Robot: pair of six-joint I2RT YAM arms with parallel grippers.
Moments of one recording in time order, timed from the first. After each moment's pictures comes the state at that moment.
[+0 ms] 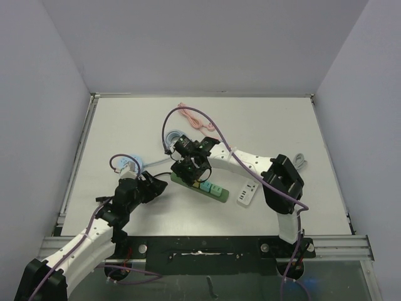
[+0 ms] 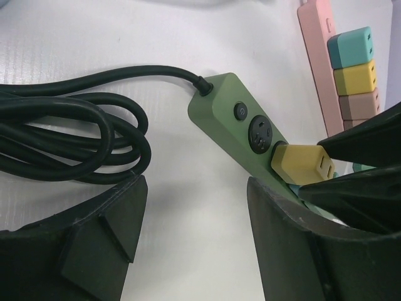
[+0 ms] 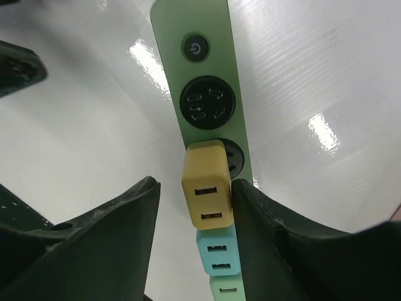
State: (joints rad) left arm -0.47 0.70 0.14 0.04 -0.04 -0.95; right arm 0.94 1.94 1.55 -0.83 -0.03 0.03
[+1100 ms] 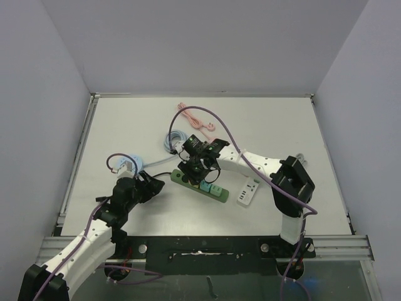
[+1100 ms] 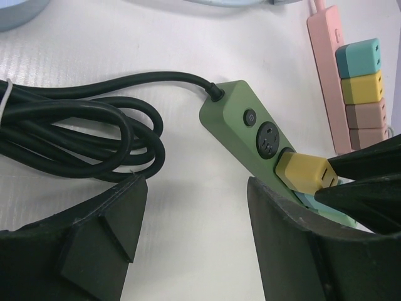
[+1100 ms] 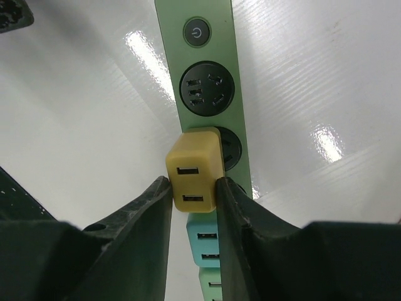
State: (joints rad) left arm -0.43 0.66 0.16 -0.03 -0.04 -0.94; right arm 0.91 1.88 1.44 -0.74 -0.10 -0.01
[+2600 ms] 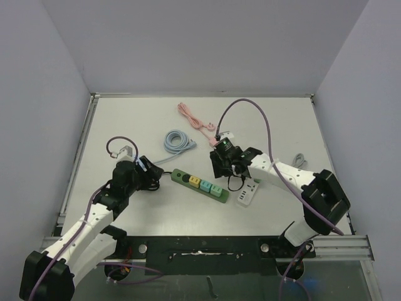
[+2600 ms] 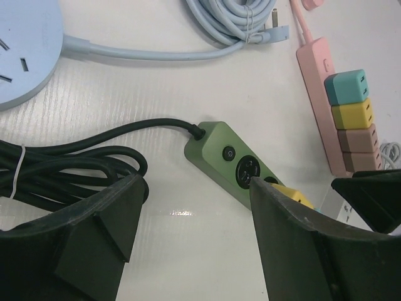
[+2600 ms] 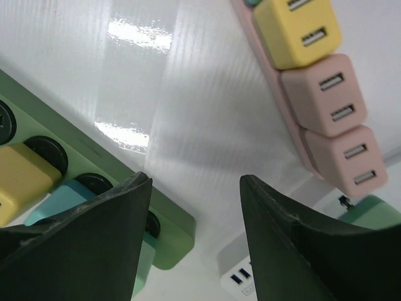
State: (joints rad) left arm -0.38 0.84 0.38 -0.12 -0.05 -0.85; right arm 0.74 1.58 1.07 -0.53 0.25 0.41
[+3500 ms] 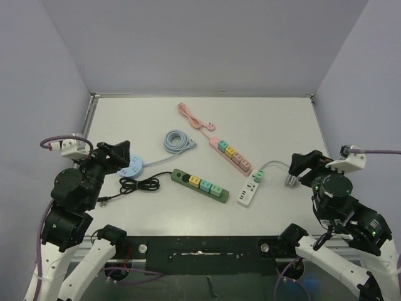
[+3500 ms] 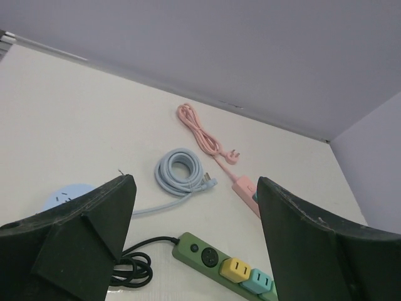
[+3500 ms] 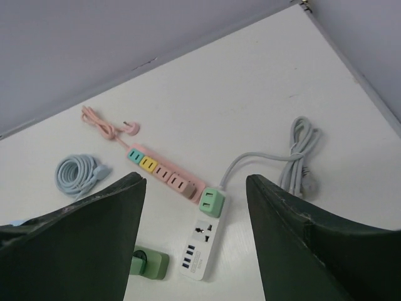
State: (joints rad) left arm -0.38 0.50 0.90 -0.43 -0.26 -0.51; right arm 0.73 0.51 1.06 -0.87 0.78 0.60
